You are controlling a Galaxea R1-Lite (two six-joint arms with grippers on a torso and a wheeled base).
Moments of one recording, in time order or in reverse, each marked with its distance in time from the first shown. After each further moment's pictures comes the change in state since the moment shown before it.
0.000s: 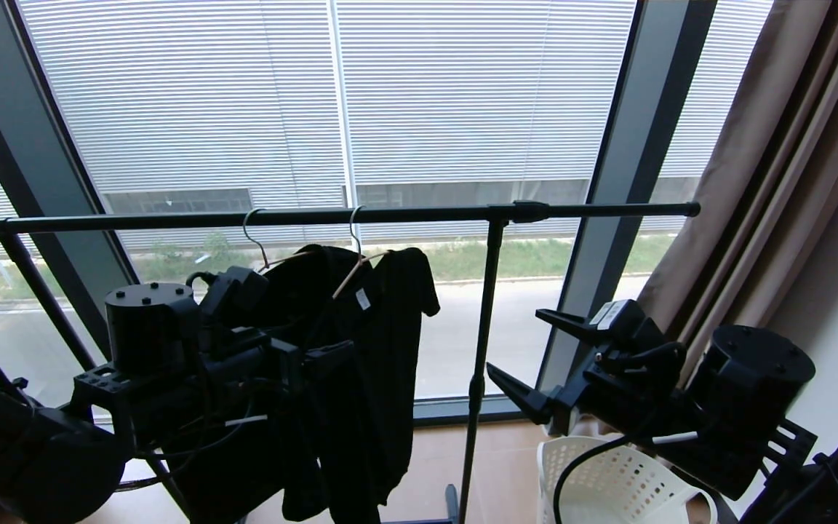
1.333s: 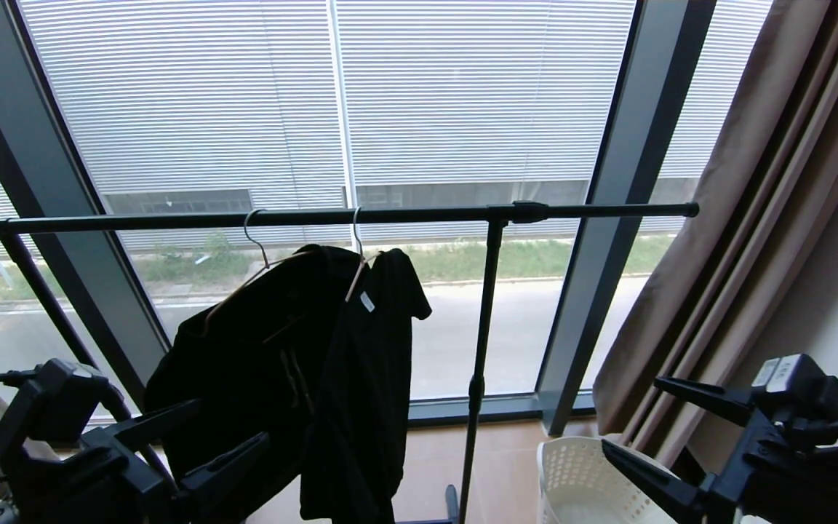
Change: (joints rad) left arm -0.026 -0.539 0.473 0.028 0.117 0.001; right arm -0.044 -0.598 0.230 0.599 -0.097 0.070
